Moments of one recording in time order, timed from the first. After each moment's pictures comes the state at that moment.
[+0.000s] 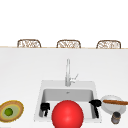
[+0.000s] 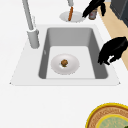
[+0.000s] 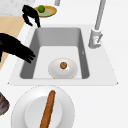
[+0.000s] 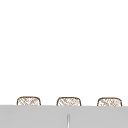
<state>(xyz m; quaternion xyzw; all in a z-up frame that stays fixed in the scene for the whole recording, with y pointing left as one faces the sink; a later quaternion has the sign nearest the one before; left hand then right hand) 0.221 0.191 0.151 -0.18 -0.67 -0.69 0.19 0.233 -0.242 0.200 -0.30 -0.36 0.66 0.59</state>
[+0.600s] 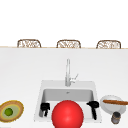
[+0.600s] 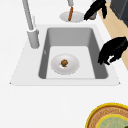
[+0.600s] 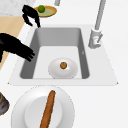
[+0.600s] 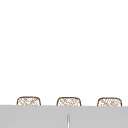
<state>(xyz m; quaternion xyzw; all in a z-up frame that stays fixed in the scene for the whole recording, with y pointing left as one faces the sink) 0.221 0.191 0.151 -0.18 -0.67 -0.69 0.19 0.227 -0.226 0.190 -0.28 -0.37 0.66 0.59</state>
